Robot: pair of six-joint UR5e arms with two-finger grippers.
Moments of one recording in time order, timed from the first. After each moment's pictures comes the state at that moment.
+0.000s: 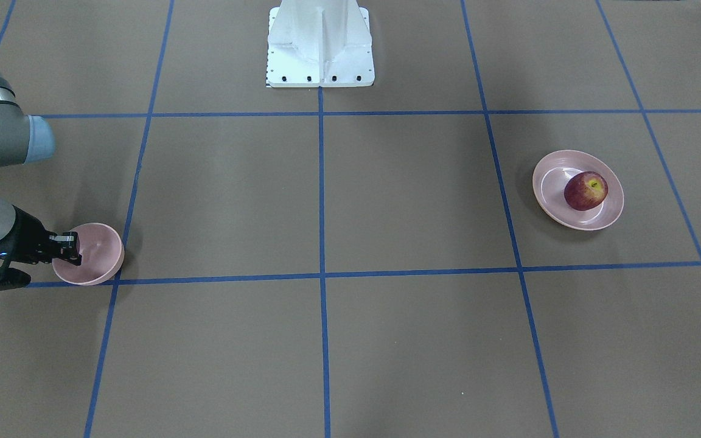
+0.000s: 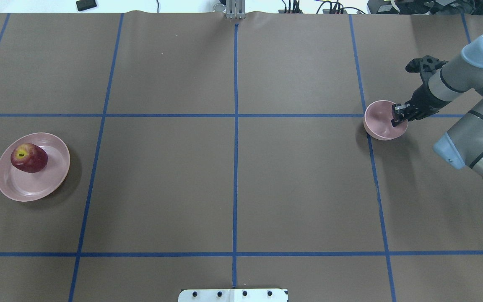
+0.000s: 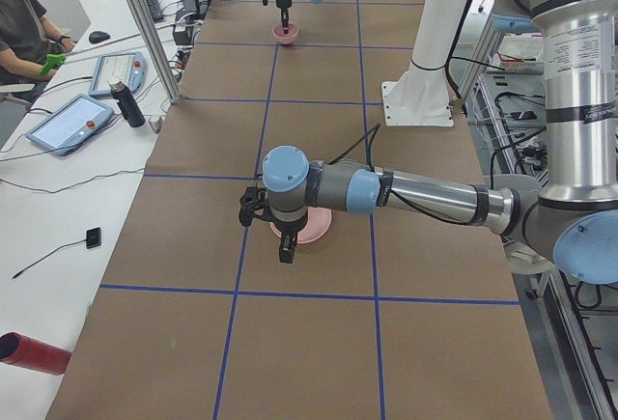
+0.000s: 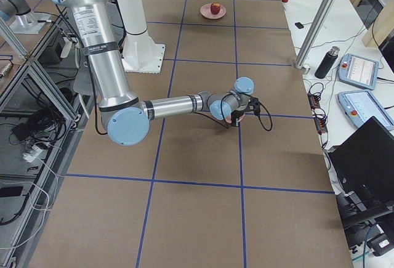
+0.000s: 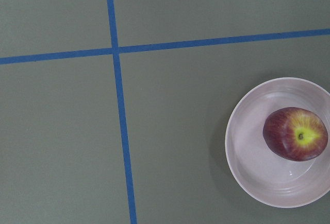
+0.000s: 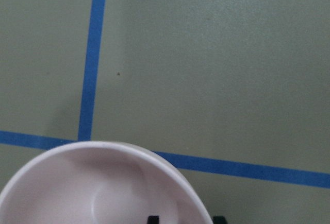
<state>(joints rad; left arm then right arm) -1.50 -1.42 -1.88 -1.53 -2.43 -0.03 1.00 -1.29 1.41 -1.10 2.28 0.71</state>
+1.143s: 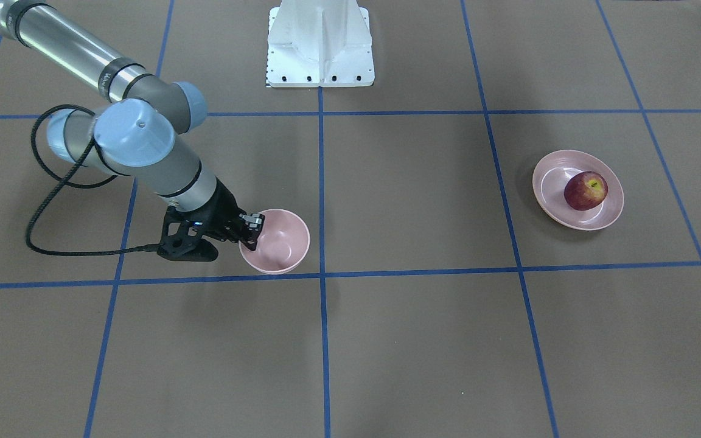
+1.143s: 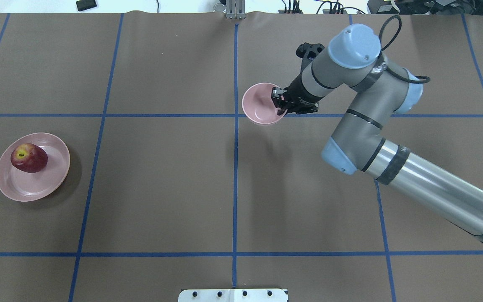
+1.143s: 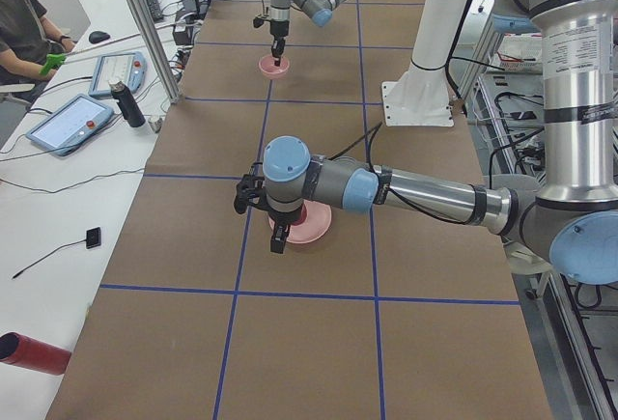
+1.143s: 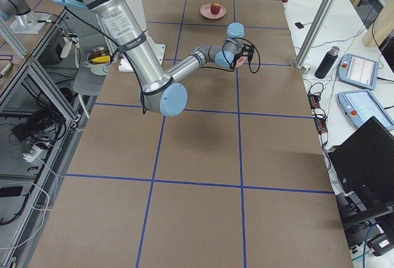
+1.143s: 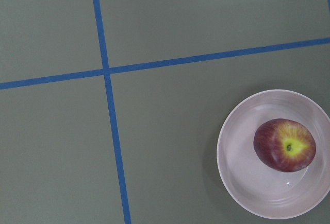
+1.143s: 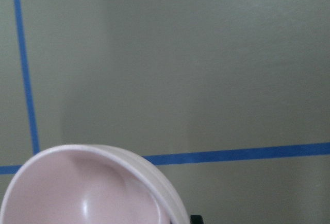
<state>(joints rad) -1.49 -1.43 -1.89 -1.66 -2.43 -0.10 0.73 -0.89 1.42 -1.11 2.07 1.38</state>
